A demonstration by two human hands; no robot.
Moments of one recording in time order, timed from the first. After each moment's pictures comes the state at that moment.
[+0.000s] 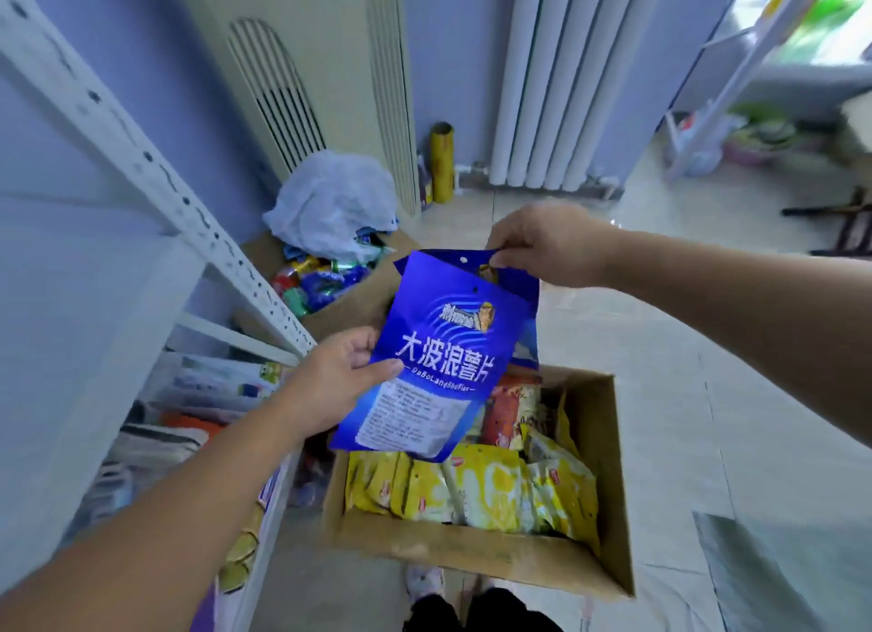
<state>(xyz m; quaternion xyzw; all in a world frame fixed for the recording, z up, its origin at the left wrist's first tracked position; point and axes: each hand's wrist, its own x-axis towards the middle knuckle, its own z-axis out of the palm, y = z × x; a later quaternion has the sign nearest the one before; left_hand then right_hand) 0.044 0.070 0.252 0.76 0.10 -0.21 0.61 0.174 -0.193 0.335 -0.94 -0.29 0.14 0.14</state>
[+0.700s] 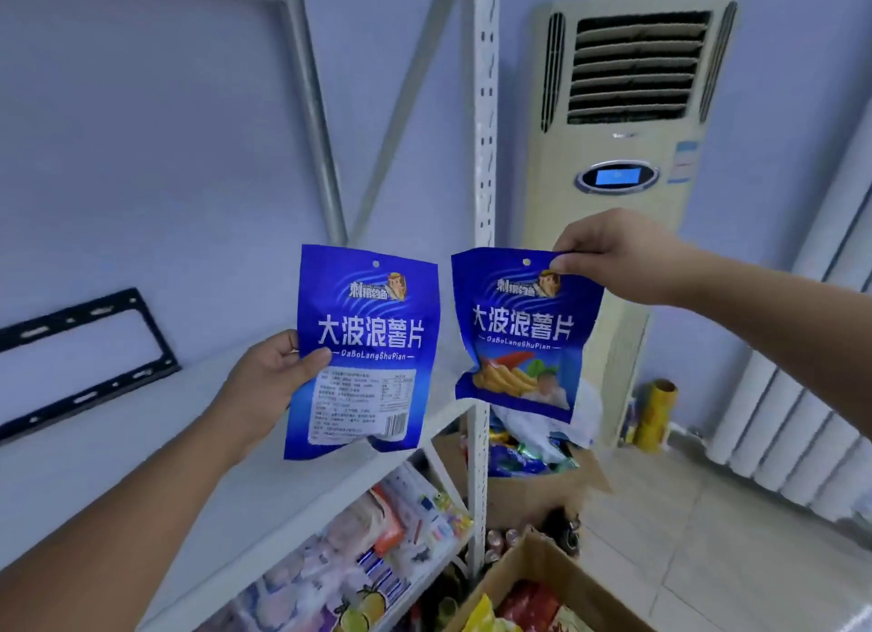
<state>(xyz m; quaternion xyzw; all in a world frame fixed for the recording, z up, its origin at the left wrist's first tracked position) -0.171 0.202 0.519 0.70 0.25 0.26 0.61 0.113 -0.051 0.624 -0.83 -0.48 0.02 0.29</state>
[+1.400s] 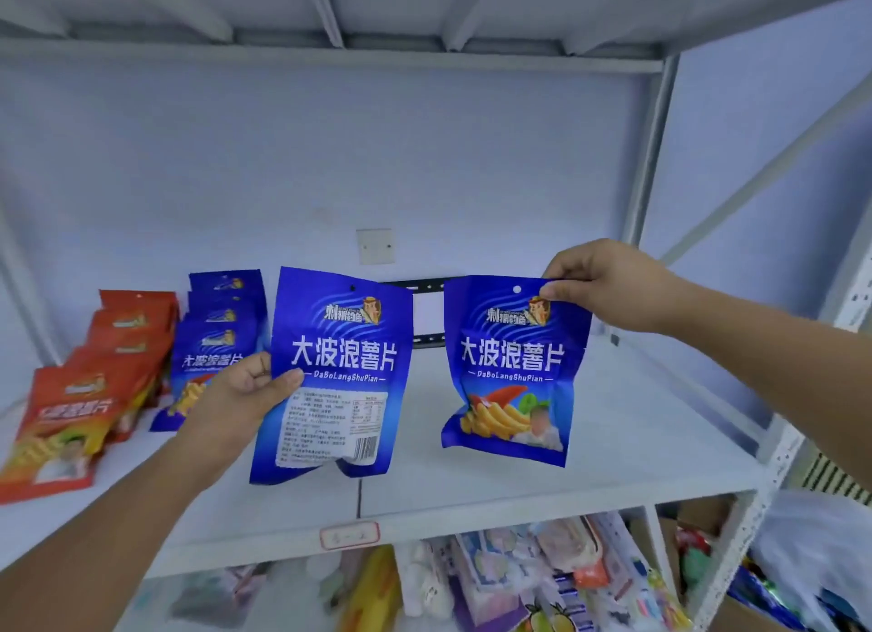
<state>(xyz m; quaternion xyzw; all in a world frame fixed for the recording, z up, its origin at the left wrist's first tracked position) -0.579 0.209 0.520 0.59 0.43 0.48 0.49 -0.179 0.141 0.656 -0.63 -0.71 0.10 0.29</state>
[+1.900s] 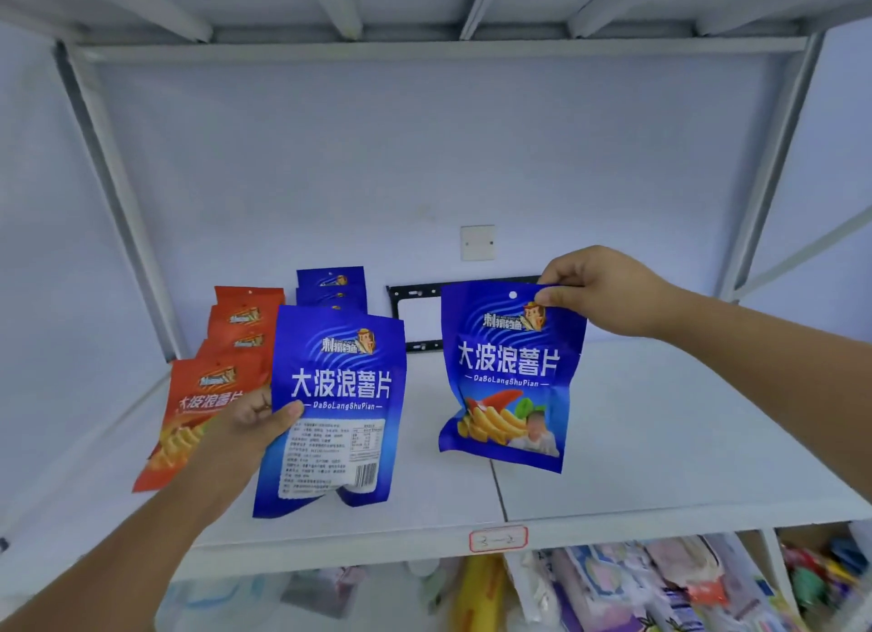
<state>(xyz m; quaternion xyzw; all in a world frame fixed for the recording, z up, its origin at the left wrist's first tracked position) -0.771 0.224 0.501 0.57 0.50 0.48 0.44 -0.371 0.219 0.637 -0.60 -0.73 0.16 0.30</state>
